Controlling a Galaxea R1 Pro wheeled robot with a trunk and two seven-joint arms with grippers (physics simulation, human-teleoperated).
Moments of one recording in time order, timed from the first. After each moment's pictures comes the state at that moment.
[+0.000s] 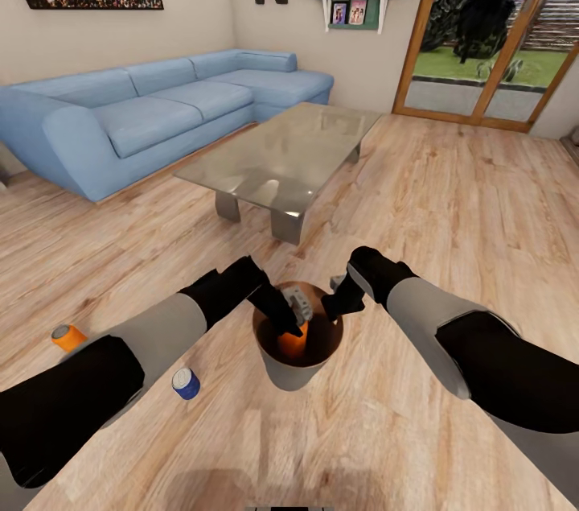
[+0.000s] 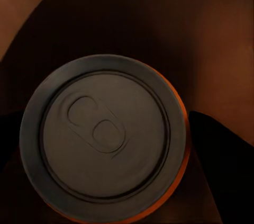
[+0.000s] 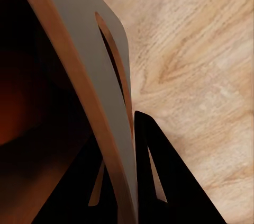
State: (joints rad) left arm -1.24 -0.12 -0.91 -0.43 0.02 0.58 -0.95; right arm -1.32 0.12 0.38 -0.14 -0.08 1.04 0.40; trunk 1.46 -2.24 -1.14
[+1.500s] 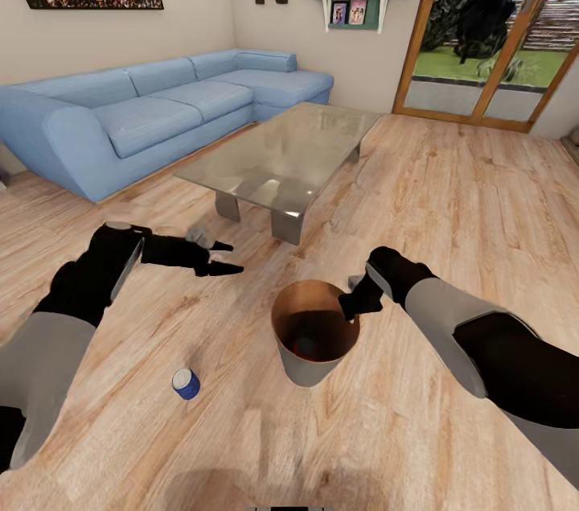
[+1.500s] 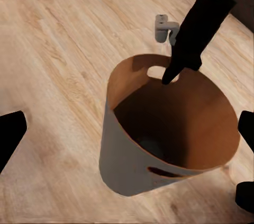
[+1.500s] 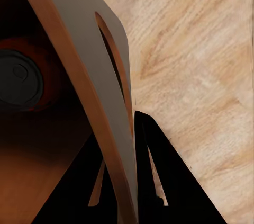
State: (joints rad) left arm -1.06 0.26 -0.21 -1.02 -0.03 0.58 -1.30; right arm -1.31 0.04 0.37 -0.14 -0.10 1.04 0.40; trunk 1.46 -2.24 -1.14
